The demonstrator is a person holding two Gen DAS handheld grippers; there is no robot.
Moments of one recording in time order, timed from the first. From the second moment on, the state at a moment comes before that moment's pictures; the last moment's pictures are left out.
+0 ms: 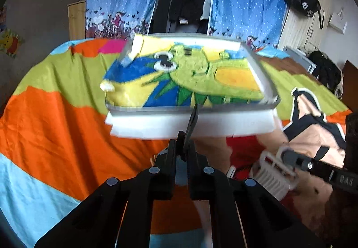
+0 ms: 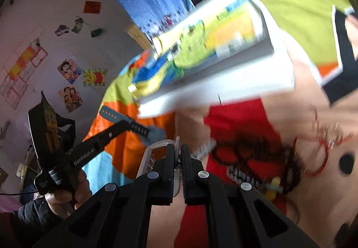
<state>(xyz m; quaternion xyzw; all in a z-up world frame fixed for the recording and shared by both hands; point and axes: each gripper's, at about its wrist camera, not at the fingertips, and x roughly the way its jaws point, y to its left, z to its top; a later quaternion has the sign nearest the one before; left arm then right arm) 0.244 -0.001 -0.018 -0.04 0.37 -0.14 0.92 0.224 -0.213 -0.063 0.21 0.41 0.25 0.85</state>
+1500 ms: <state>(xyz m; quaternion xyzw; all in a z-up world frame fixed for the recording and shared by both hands) 0.234 0.012 0.055 -0.06 0.25 0.00 0.97 0.250 -0.215 0.034 0.06 0.24 0.15 0.96</state>
